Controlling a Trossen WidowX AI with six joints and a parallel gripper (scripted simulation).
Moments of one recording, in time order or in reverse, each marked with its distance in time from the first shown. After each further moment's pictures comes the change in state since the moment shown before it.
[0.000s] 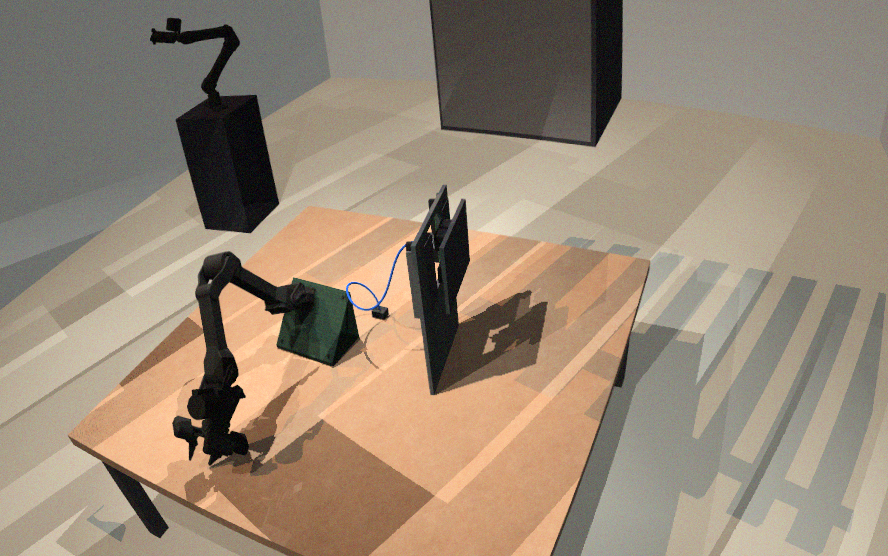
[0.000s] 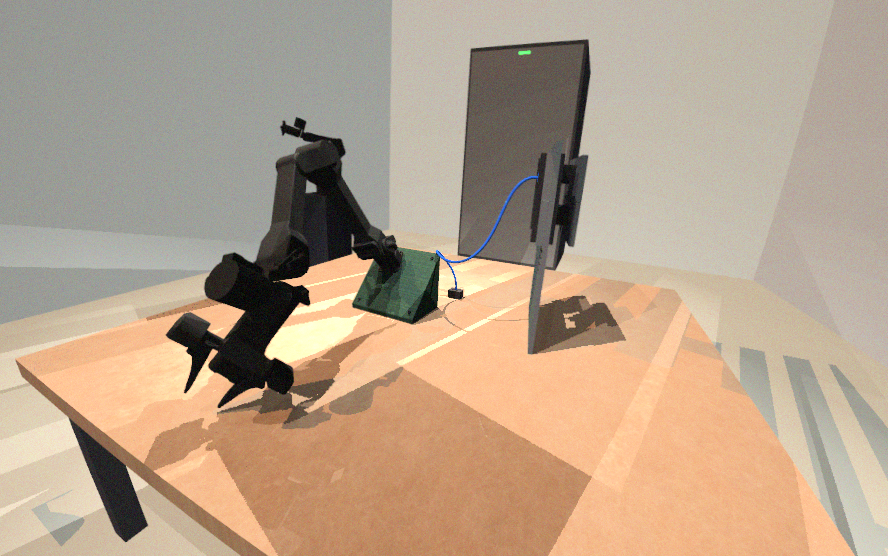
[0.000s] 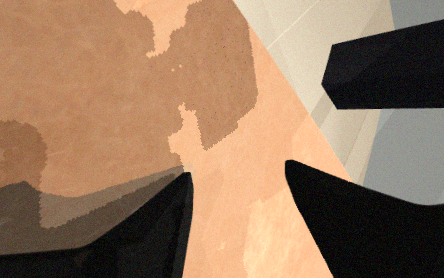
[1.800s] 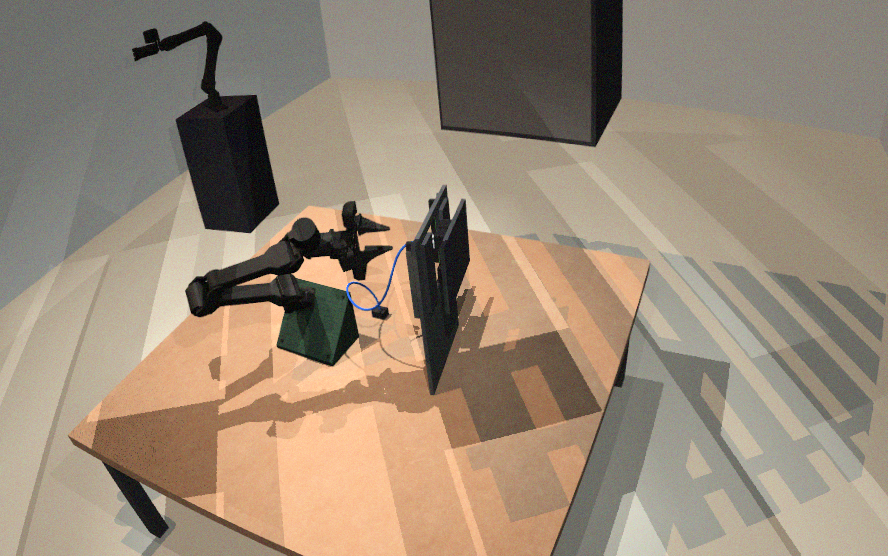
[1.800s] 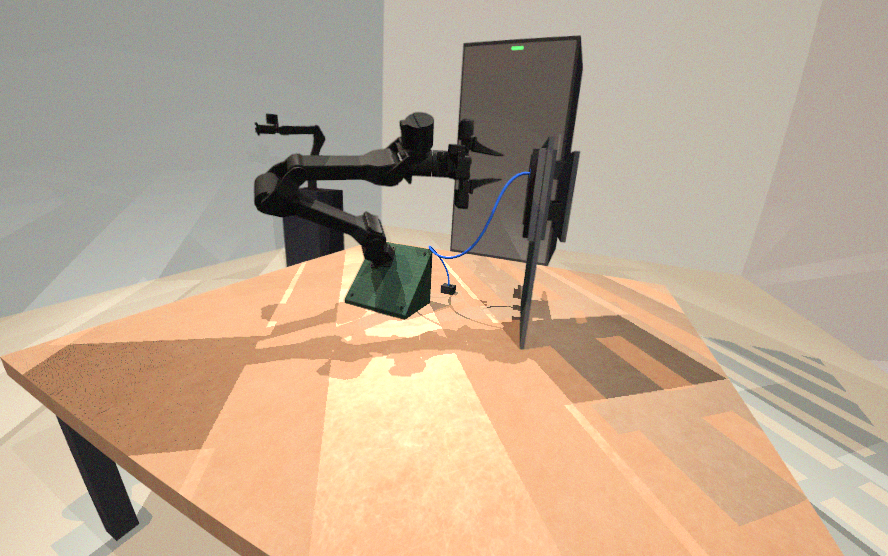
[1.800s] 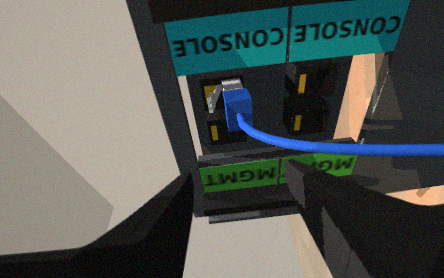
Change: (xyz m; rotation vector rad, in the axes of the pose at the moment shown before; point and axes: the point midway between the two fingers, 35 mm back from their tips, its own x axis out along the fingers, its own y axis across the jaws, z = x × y) arm -0.620 0.196 -0.084 0.561 -0.048 2.229
